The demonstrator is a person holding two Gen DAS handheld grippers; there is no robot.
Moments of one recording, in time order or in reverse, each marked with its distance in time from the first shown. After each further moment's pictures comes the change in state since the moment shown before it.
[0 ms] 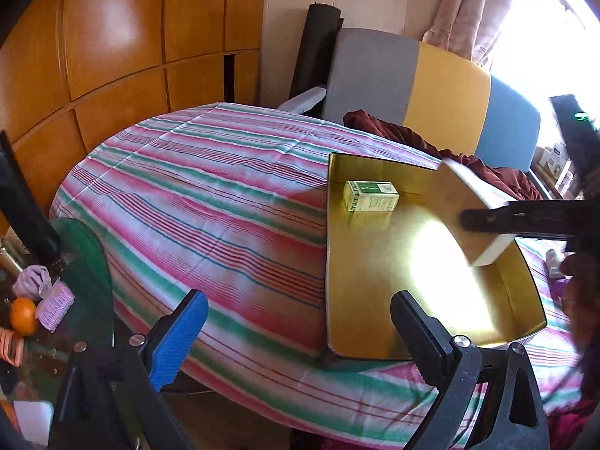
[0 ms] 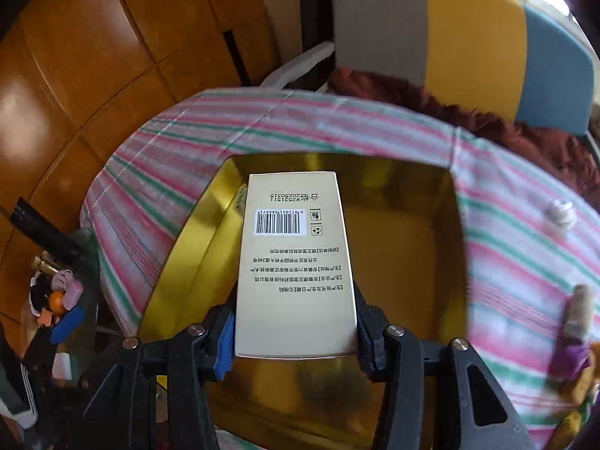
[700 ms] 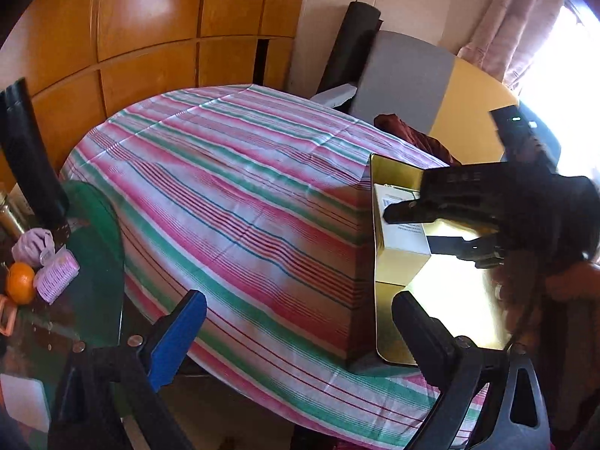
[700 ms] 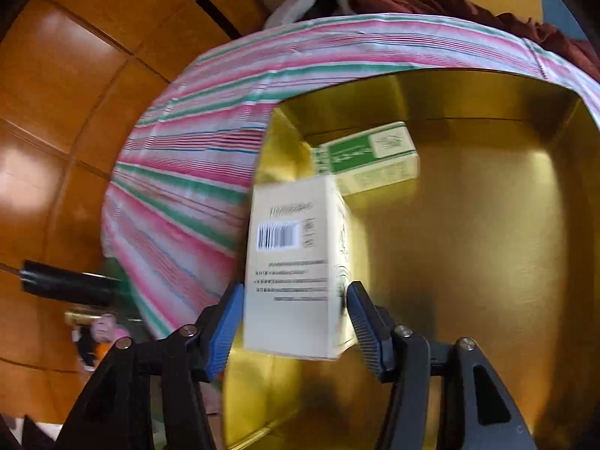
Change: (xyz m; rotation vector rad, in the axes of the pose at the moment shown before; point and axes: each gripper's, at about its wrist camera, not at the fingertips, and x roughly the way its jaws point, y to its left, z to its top) left arm 0.012 0.035 -0.002 -0.141 0.037 0.015; right arm 0.080 0.041 0.023 0.224 0.151 0.195
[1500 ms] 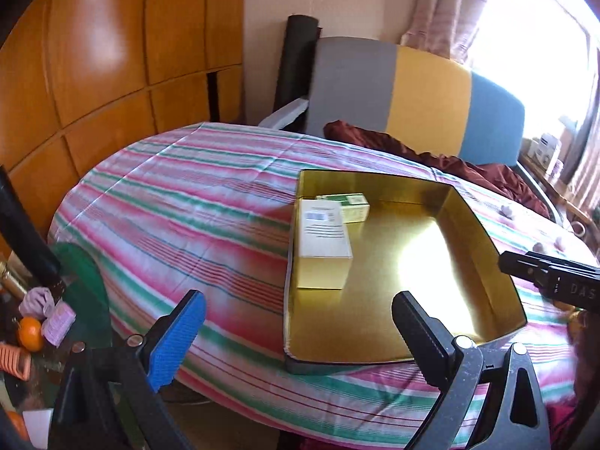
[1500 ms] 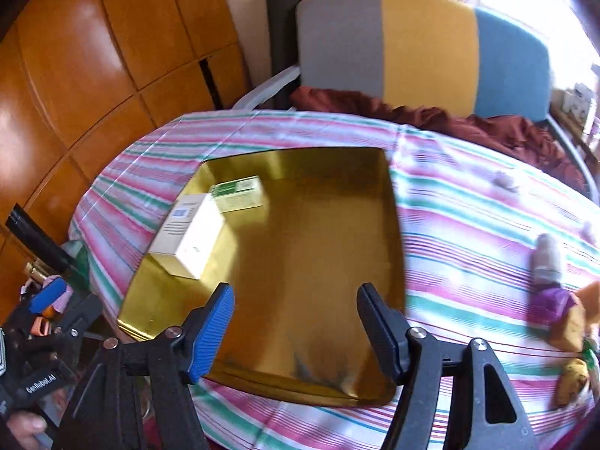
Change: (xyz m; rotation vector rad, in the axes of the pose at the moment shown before) left arm -0.035 -0.073 -0.003 0.211 -0.075 -0.031; right arm -0.155 -0.082 -0.094 -0.161 -0.342 -0.272
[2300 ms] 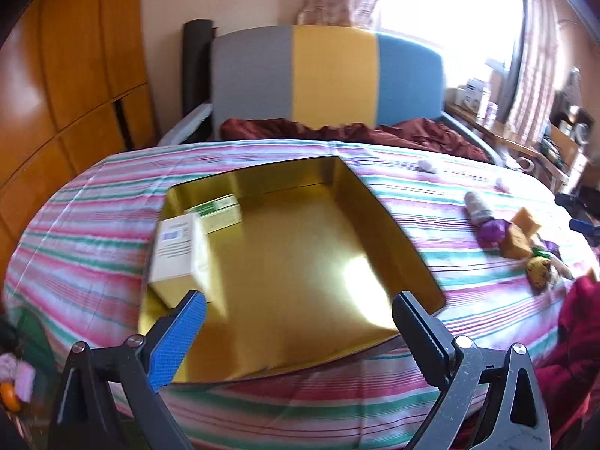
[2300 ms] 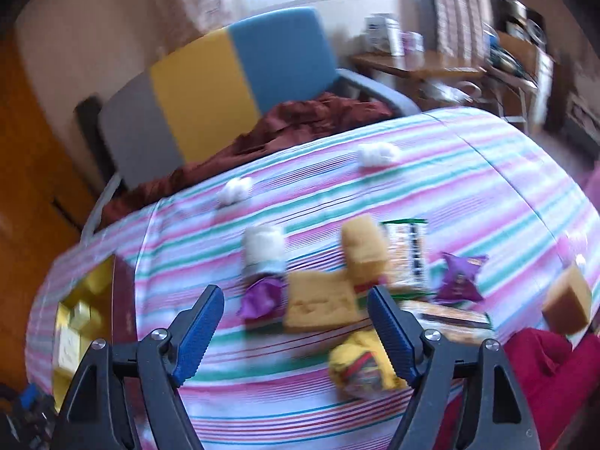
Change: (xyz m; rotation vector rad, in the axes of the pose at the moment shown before) left arm 0.003 -0.121 0.002 0.251 0.037 -0.221; right arm -0.131 -0.284 -0.061 0.629 -0.204 -0.312
